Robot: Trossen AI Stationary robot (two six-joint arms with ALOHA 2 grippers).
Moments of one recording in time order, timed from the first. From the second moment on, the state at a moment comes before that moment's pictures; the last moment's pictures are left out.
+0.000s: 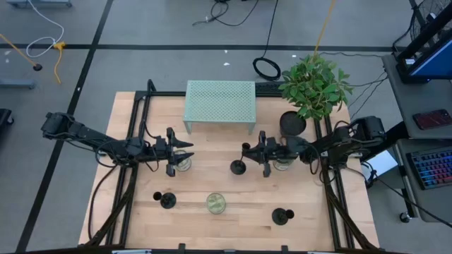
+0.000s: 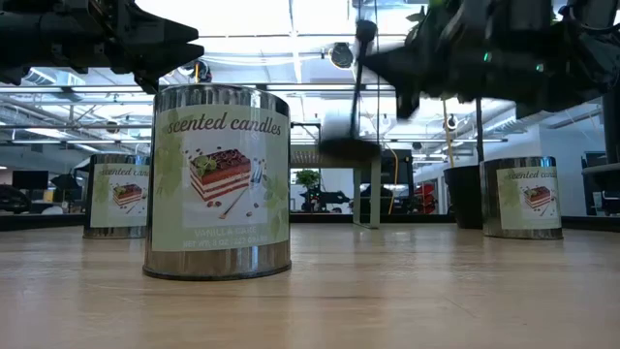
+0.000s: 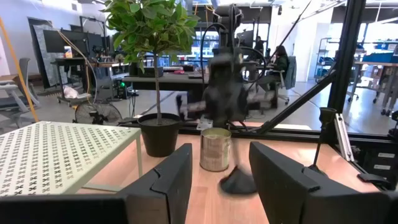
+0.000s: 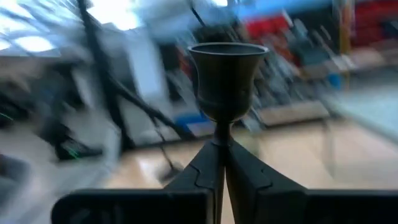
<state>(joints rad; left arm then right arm) -0.22 0.89 0.18 0.82 -0.31 0.00 0.03 1.55 0.37 1.36 -0.07 0.22</state>
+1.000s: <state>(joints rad) -0.22 0.89 0.18 0.79 -0.32 -0.01 -0.32 1.50 0.87 0.76 0.45 -0.08</state>
